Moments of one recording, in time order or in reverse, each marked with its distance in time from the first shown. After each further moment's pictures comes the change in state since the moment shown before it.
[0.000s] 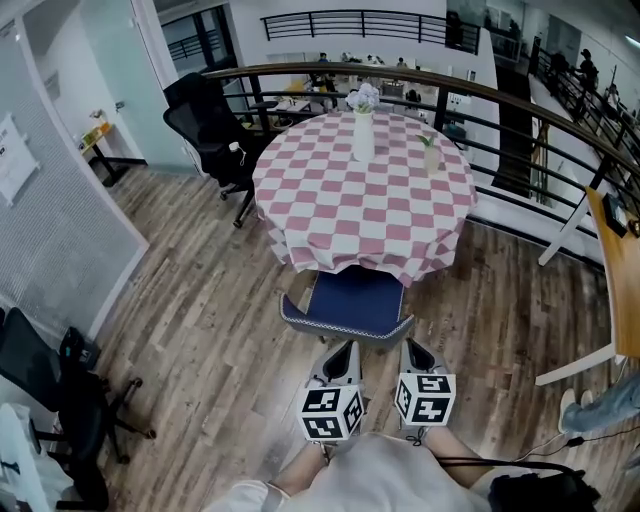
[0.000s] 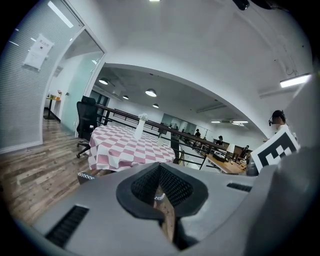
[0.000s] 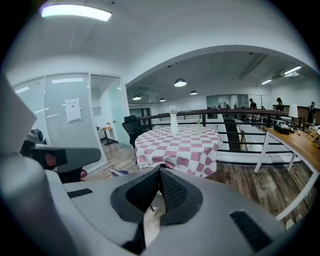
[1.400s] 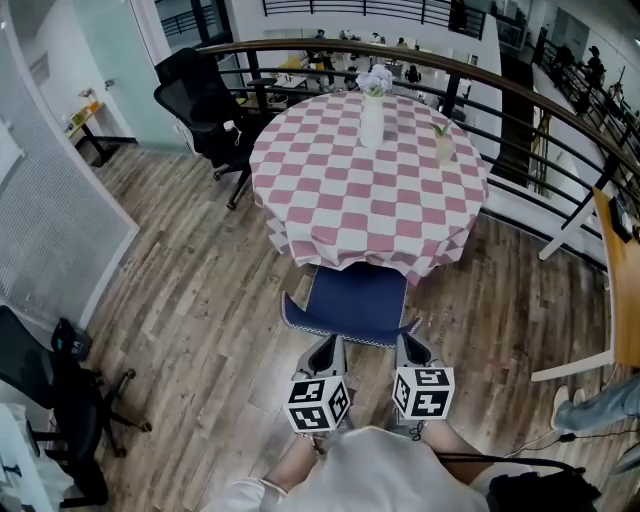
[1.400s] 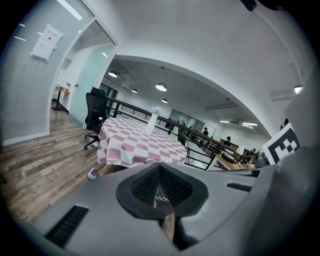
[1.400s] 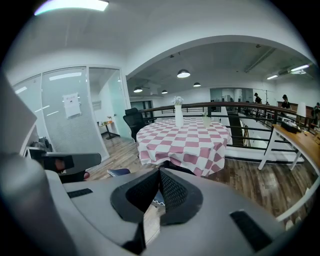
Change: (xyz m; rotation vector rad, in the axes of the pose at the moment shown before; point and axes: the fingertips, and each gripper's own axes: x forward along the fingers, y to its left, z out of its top) left arm 0.040 0.087 -0.002 -0.078 0.068 0.066; right arm 0.067 0.023 0.008 -0.003 0.094 0.023
